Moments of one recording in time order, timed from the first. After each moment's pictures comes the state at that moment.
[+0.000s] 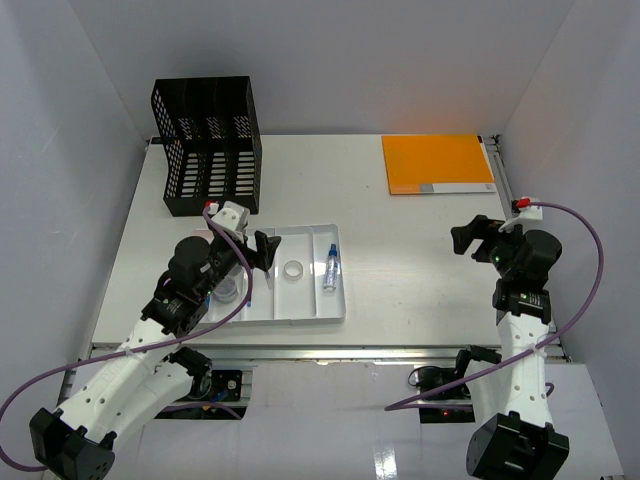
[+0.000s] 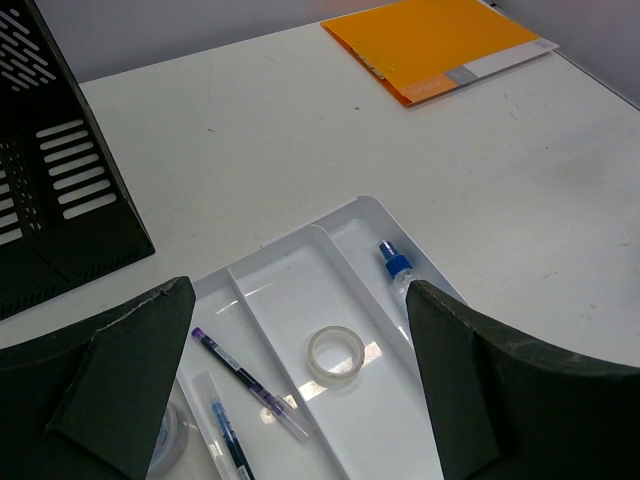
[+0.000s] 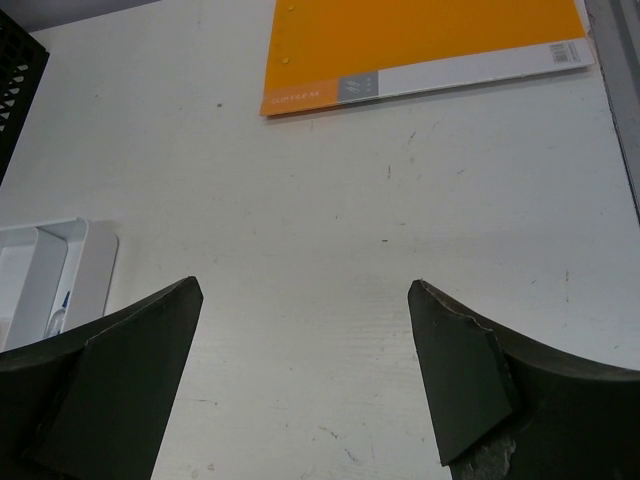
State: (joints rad) left arm -0.53 0.71 0.61 0.00 0.02 -0.04; right arm -0.28 0.72 0.55 -0.12 -0.45 0.15
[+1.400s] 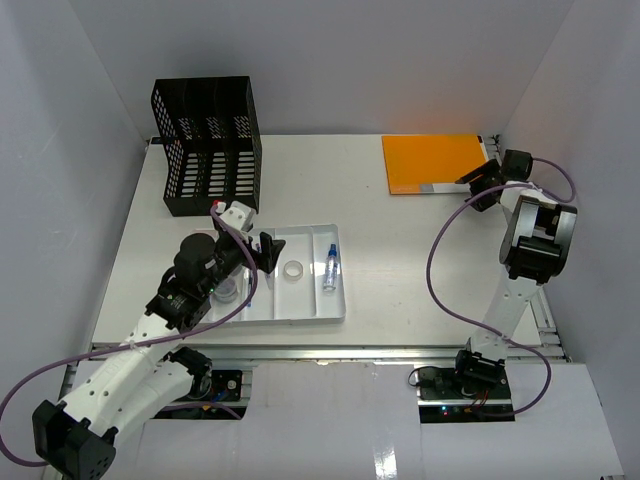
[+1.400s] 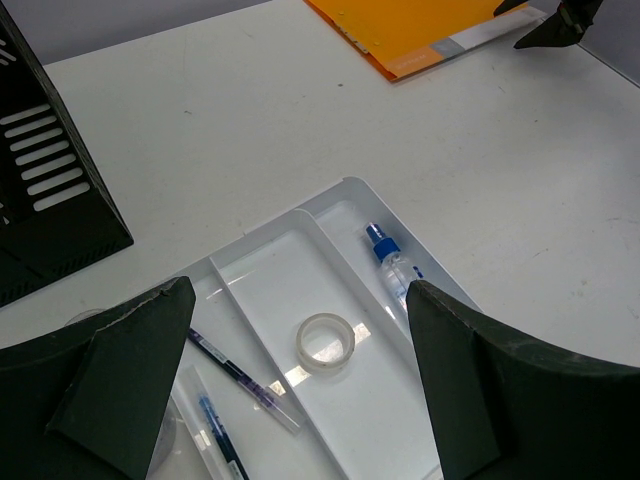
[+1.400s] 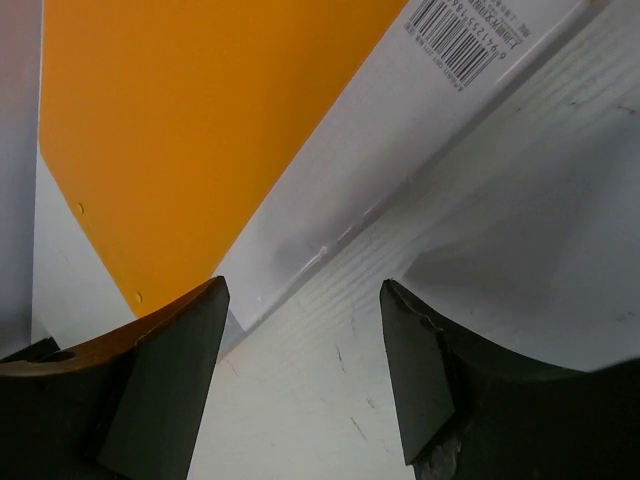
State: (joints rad) left arm -0.53 0.75 0.61 0.00 0.06 -0.04; right arm -0.25 2.12 1.48 -0.16 -0.26 0.80
